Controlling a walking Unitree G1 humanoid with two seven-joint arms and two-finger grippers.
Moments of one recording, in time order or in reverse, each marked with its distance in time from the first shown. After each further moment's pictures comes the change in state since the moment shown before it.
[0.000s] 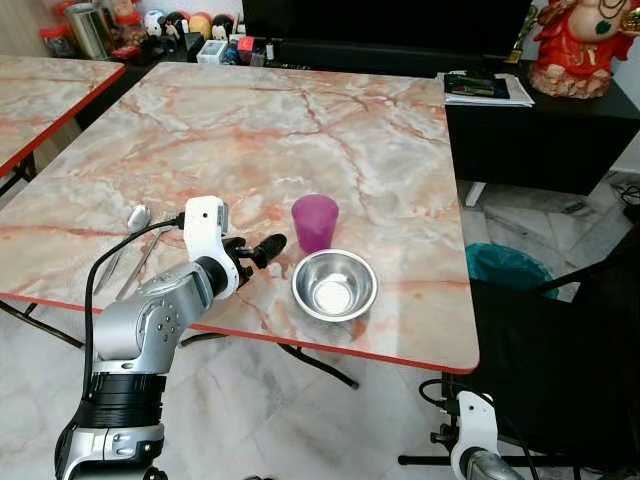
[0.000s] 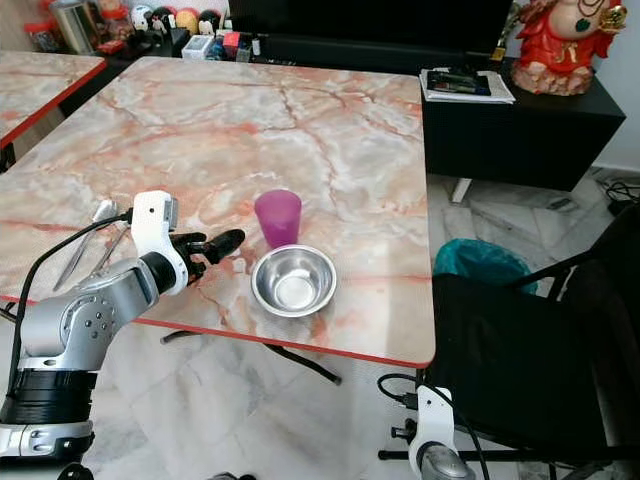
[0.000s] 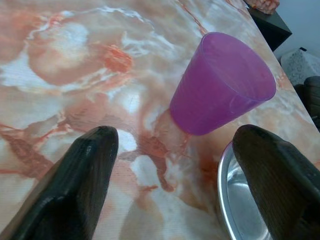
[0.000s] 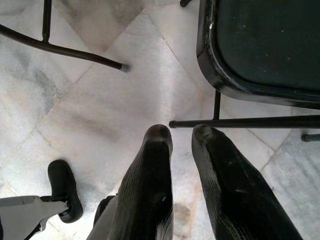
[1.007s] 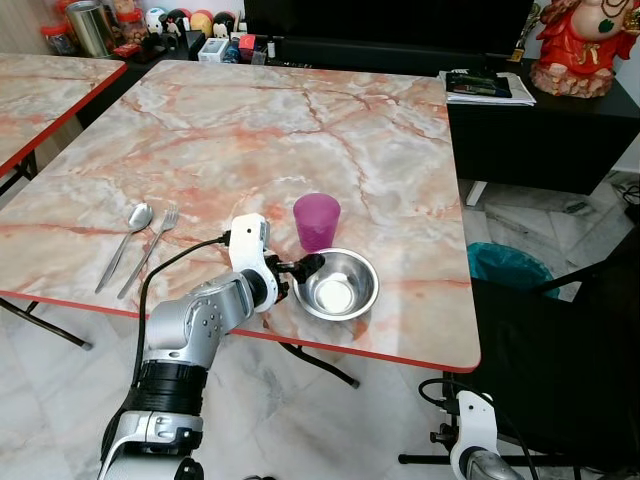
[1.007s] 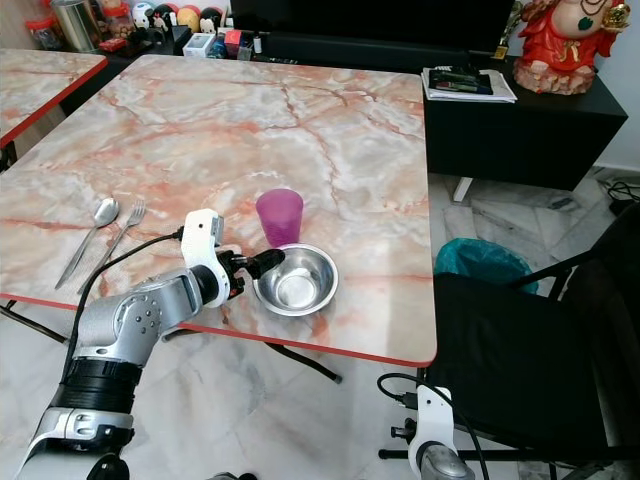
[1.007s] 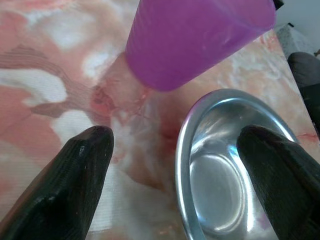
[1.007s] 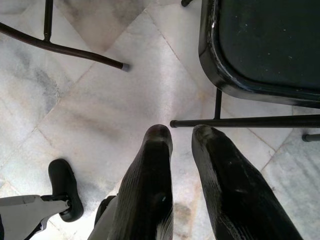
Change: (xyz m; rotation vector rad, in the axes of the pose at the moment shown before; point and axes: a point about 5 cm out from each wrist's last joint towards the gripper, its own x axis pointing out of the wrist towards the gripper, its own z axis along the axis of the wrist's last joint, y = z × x) left arm 0.036 -0.028 -0.034 -0.104 0.141 -0.056; right arm 0.000 0.001 0.000 0.001 0.000 -0.001
